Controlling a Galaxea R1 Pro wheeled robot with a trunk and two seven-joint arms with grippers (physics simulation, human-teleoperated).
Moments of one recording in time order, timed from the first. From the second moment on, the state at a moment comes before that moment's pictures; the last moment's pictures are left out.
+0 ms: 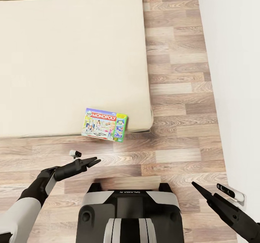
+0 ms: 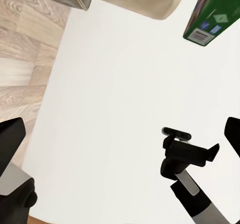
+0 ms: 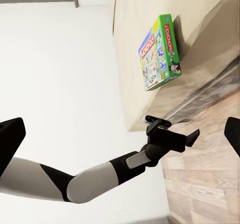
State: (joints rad) left arm -0.73 0.20 0.17 -0.60 0.24 0.64 -1.57; right arm 0.01 -0.14 -0.45 -1.55 -0.69 0.71 1.49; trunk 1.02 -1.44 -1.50
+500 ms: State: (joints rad) left arm -0.73 0.19 0.17 -0.60 0.24 0.64 -1.57; right arm 0.01 -0.14 -0.45 -1.55 -0.69 0.71 1.49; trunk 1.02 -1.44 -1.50
